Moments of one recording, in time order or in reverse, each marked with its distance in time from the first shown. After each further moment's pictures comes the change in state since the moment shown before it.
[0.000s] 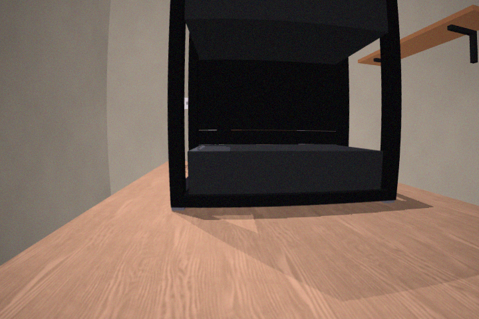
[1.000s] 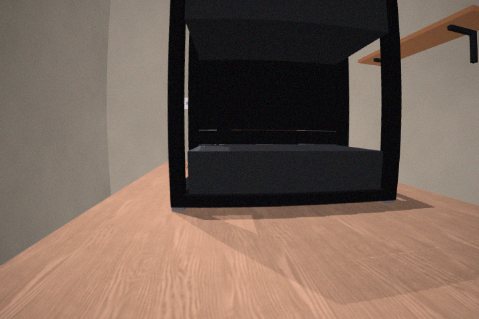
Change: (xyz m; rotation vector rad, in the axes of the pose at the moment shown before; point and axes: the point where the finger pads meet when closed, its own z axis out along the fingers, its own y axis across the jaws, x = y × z) arm -0.001 -0.002 0.067 0.004 -0.002 -0.001
